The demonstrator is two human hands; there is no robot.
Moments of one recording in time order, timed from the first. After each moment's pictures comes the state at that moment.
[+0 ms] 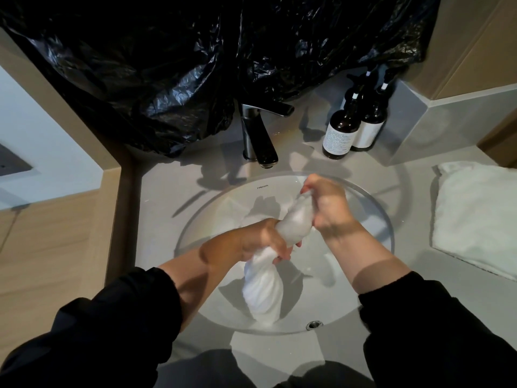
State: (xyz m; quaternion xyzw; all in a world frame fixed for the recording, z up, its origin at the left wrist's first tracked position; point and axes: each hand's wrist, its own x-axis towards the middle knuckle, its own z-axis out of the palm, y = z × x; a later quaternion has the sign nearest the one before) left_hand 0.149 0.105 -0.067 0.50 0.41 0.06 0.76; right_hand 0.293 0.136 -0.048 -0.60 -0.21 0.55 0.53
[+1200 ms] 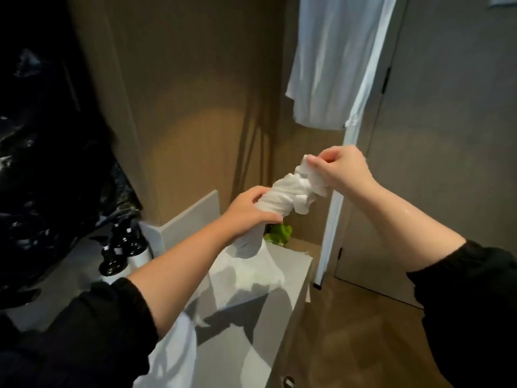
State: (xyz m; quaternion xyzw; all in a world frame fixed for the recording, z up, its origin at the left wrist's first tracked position) left_hand 0.475 0.035 0.178 0.83 0.14 0.18 0.50; right_hand 0.597 -0.116 0.249 -0.80 -0.38 -0.05 0.47
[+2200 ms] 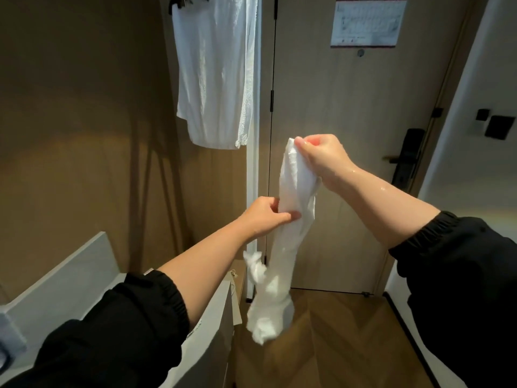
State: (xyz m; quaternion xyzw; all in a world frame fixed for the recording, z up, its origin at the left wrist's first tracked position) left_hand 0.651 -0.098 0.197 0.85 -0.05 0.06 0.52; right_hand 0.693 -0.235 0.291 -0.79 -0.23 -0.10 0.56
